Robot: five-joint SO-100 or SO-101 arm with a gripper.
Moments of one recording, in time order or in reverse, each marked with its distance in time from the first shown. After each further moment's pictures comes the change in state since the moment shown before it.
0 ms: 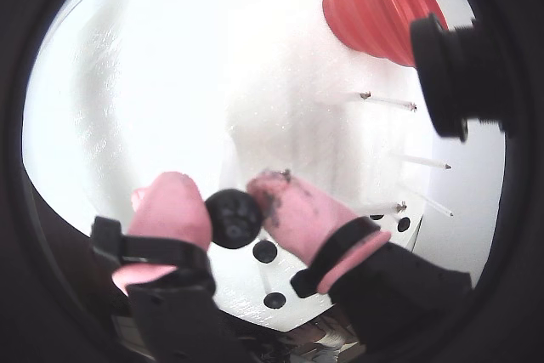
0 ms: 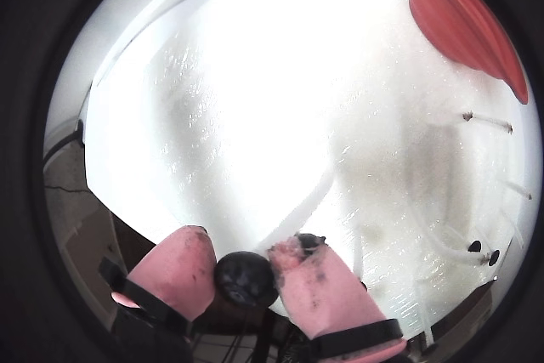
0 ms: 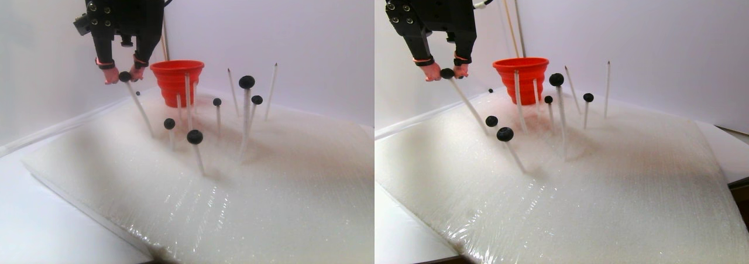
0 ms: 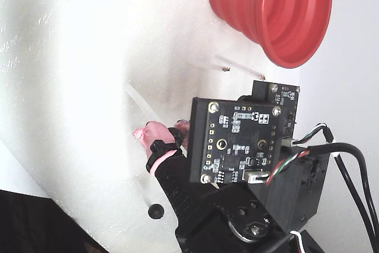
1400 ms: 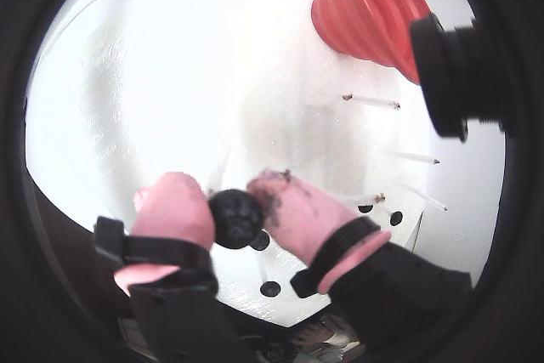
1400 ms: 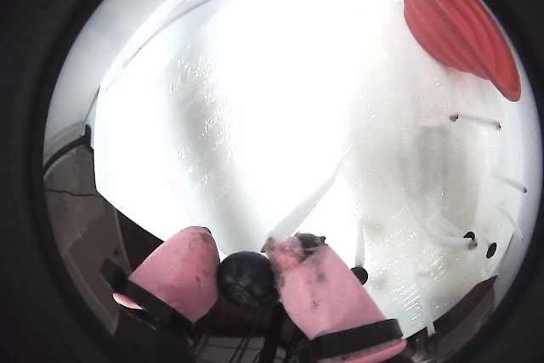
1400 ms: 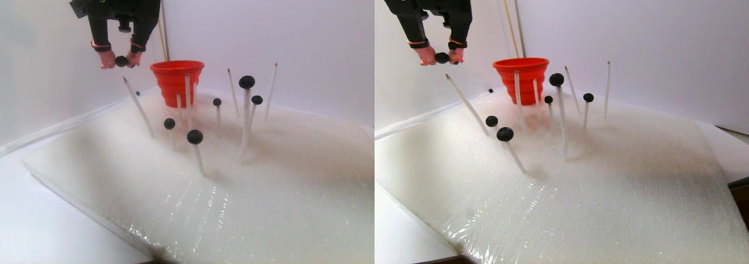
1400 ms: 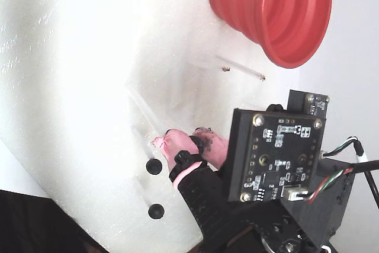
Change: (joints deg) arm -0.4 9.2 0.0 8.3 2.2
